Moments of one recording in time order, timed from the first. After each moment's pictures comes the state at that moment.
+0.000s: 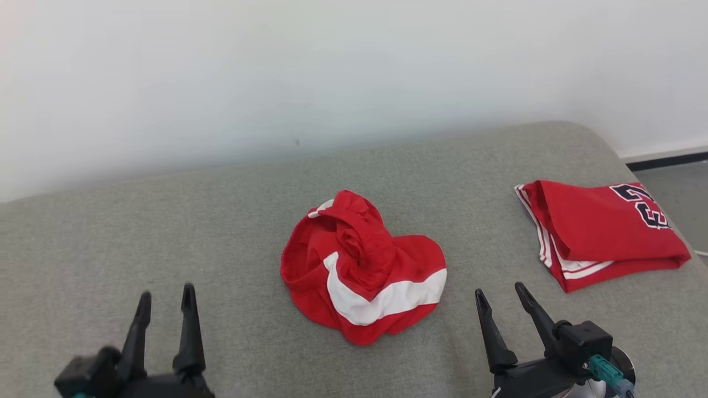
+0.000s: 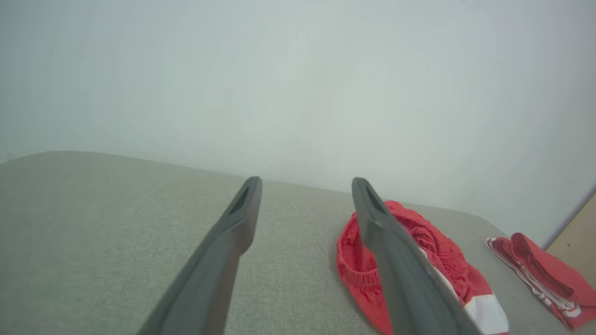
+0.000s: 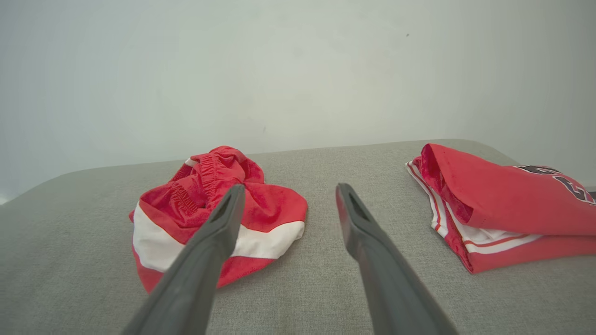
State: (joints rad) left arm -0.08 0.13 -0.08 0.14 -0.43 0.03 -0.26; right arm -0.08 -0.05 0.14 0.23 0.16 0.13 -0.14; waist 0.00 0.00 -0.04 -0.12
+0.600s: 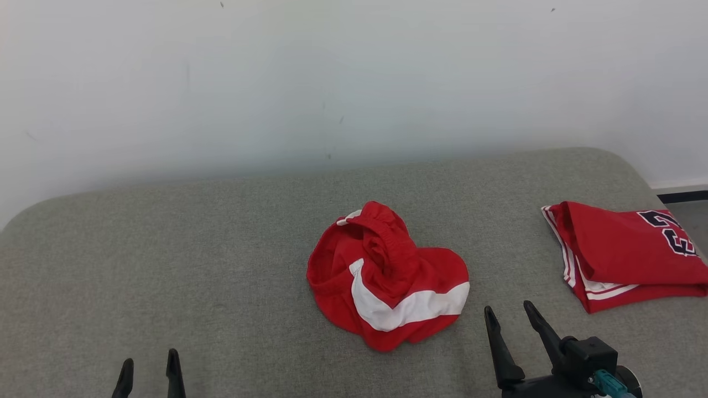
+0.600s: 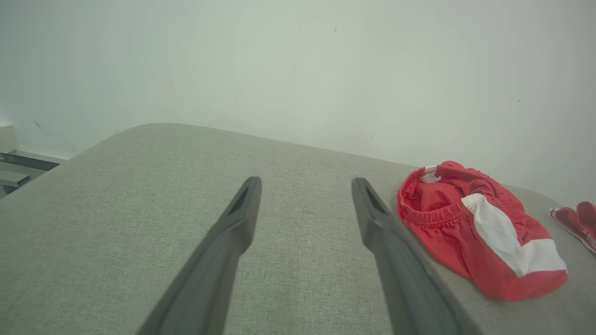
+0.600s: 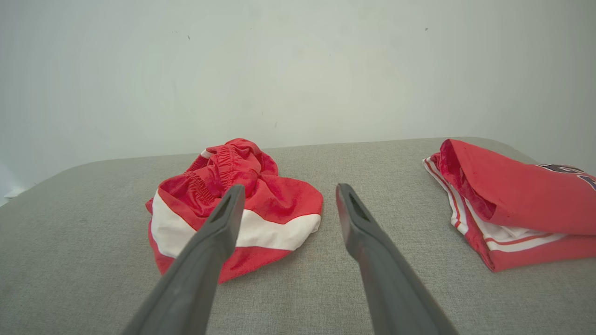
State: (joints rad) left arm 0.15 0.10 0.00 0.07 -0.31 0.04 -0.26; right arm -0.04 -0.05 0.12 0.27 0.16 0.13 -0.16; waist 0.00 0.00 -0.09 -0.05
